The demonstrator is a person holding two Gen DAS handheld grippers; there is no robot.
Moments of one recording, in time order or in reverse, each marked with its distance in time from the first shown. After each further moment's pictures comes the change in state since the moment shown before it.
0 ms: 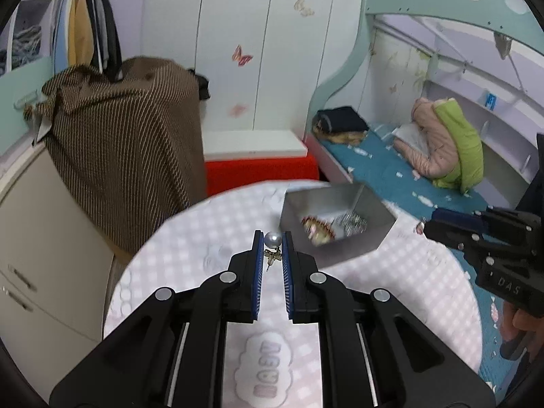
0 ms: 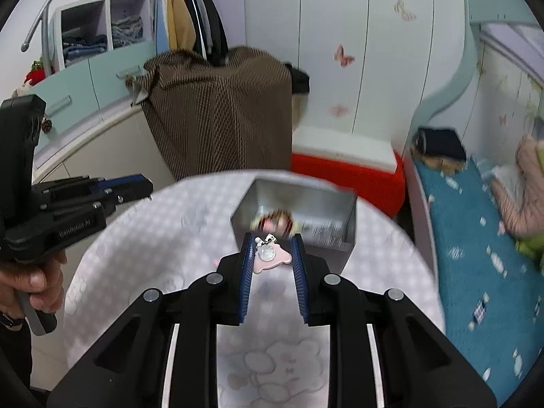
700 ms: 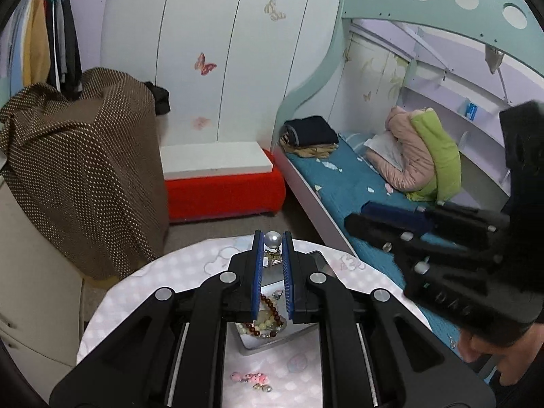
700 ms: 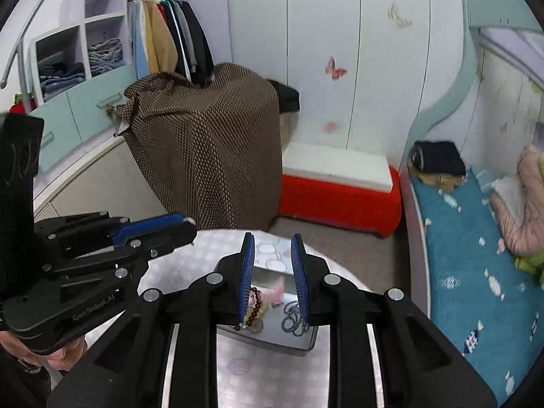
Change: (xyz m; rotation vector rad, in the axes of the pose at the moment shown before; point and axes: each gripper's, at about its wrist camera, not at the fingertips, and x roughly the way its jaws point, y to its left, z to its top) left arm 0.068 -0.049 0.097 0.006 0.027 -0.125; right arm 0.043 -0.050 0.082 0.054 0.002 0.006
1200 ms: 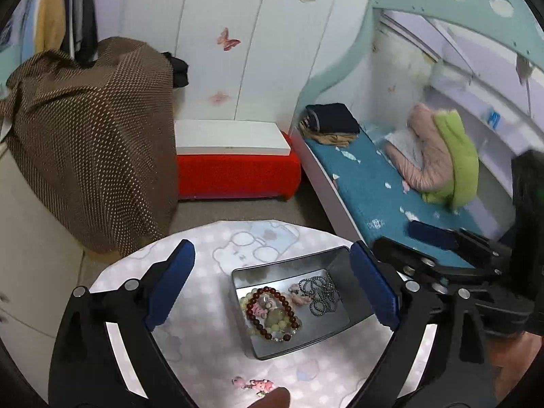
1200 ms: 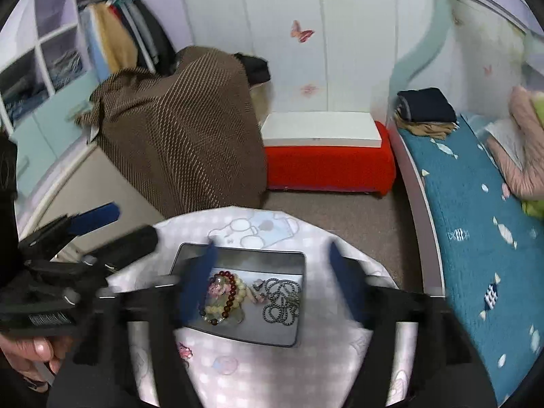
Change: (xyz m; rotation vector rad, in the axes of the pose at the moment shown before) left arm 0.041 0.025 -0.008 -0.100 0.067 0.055; right arm 0.025 -0.039 -0.021 0.177 0.074 -0.036
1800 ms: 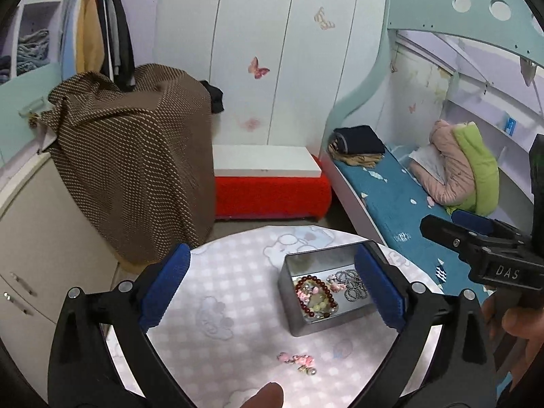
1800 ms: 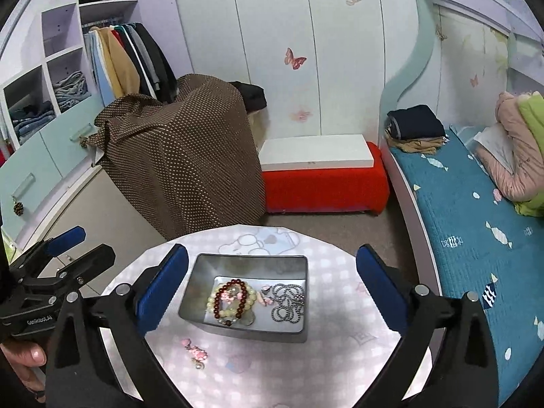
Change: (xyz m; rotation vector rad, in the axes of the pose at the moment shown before) left arm -0.075 0.015 -0.032 0.020 -0.136 0.144; right arm -0.038 0.010 -0.005 0.015 -0.106 -0.002
